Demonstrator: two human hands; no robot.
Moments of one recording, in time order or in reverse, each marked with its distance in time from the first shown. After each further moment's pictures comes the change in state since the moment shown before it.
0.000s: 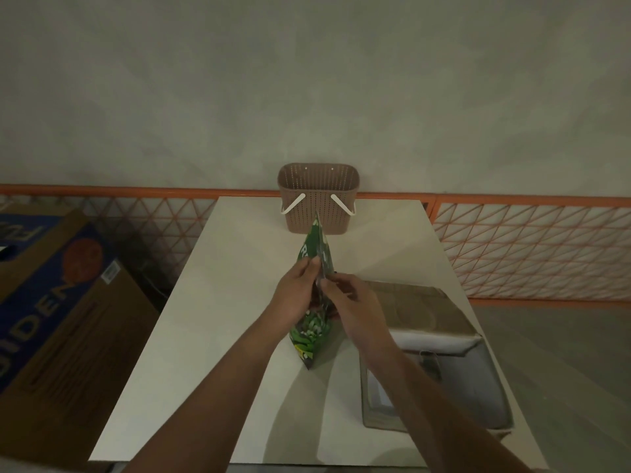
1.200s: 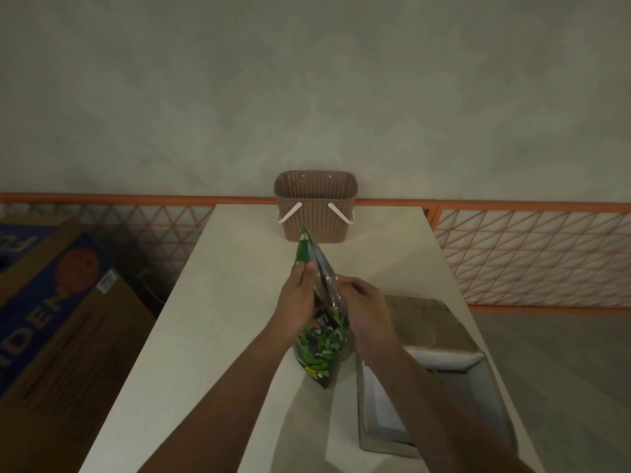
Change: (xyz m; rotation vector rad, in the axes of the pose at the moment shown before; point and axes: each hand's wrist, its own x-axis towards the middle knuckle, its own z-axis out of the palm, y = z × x) left_hand 0.028 -0.005 0.020 -0.138 0.050 0.022; right_hand 0.029 -0.015 -0.014 0.220 0.058 0.110
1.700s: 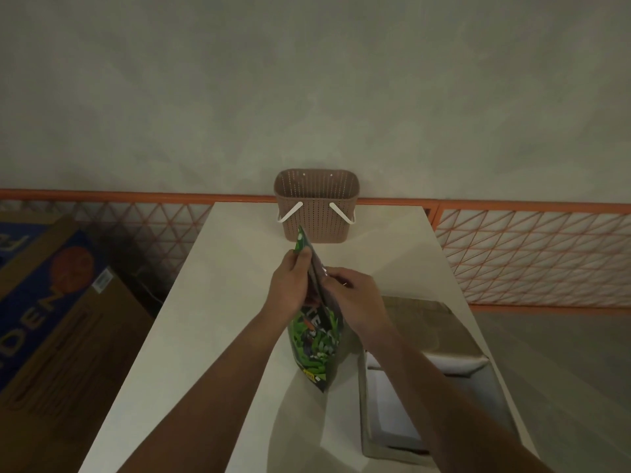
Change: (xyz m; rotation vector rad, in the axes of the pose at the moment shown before) left_hand 0.027 0.018 -0.015 0.124 0.081 -0.007; right_hand 0.017 -0.013 0.009 -0.309 -0.124 -0.181
